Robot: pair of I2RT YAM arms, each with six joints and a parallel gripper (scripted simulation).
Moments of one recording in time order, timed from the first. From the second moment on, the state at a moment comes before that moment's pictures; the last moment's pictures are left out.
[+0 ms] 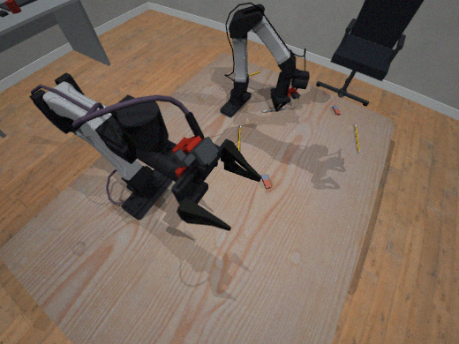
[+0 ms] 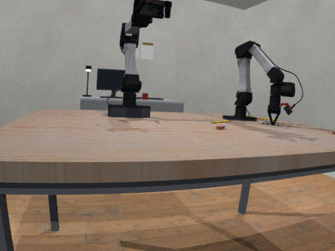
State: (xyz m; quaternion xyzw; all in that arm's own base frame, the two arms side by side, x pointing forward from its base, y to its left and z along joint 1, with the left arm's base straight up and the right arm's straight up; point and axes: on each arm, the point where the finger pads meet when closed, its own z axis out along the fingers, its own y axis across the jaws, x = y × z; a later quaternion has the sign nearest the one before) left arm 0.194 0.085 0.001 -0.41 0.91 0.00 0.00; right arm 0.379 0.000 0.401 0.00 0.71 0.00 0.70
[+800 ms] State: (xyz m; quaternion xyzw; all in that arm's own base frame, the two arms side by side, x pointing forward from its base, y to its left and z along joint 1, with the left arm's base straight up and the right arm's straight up) left arm 0.194 0.085 0.001 -0.41 0.91 0.00 0.00; right arm 0.379 0.000 0.401 0.00 0.71 0.00 0.70
